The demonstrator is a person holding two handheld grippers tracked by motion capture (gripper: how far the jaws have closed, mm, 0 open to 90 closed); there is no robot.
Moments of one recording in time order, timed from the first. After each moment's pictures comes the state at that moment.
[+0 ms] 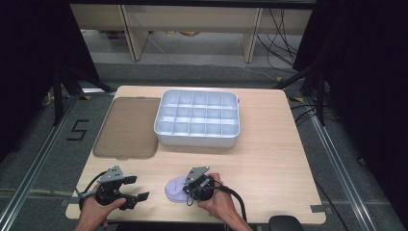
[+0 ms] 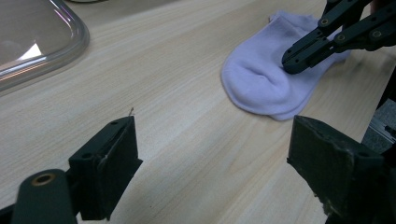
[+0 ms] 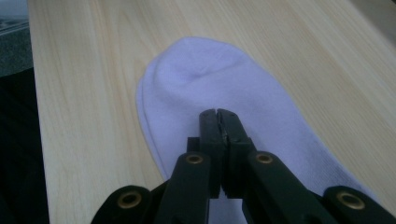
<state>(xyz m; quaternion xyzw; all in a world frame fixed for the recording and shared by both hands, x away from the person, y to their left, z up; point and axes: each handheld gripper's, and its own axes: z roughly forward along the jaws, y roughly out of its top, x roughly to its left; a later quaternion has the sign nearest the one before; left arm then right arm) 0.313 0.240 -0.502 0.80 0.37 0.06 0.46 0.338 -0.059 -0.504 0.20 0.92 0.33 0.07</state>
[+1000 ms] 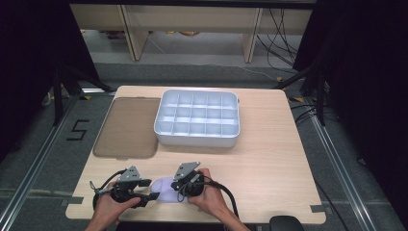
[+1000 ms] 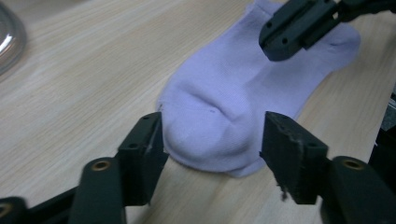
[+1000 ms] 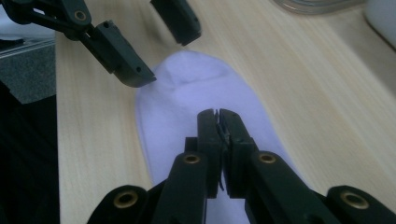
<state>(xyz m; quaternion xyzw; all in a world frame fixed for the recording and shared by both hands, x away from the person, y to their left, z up) 0.323 0.205 -0.512 0.84 0.33 0.06 0.42 0.346 -0.034 -0.493 0.18 0.91 0.37 0.06</state>
